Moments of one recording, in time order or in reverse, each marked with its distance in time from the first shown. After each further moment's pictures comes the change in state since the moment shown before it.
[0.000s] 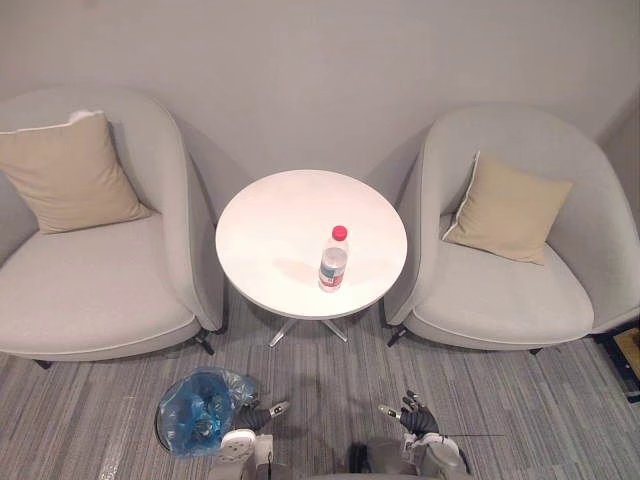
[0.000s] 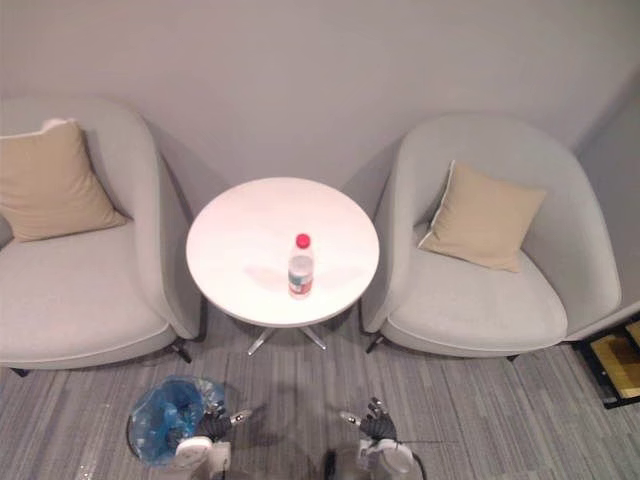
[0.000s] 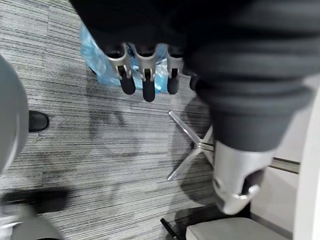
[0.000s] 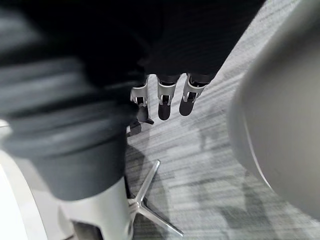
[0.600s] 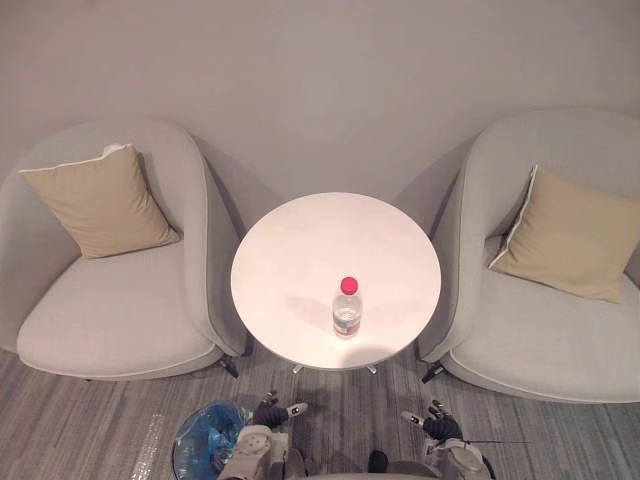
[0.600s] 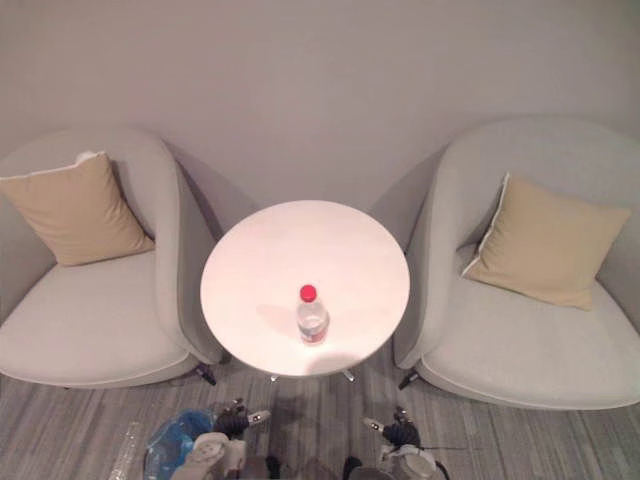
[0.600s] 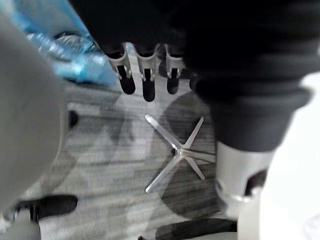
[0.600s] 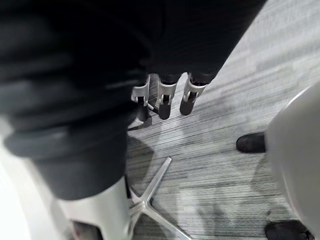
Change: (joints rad) left arm -0.022 -0.015 -0.053 0.030 0.051 -0.004 0.002; right arm 0.008 -0.057 -0.015 0.029 -0.063 0.000 -0.025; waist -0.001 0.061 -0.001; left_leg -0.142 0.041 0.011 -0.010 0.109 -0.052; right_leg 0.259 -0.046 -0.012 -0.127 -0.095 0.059
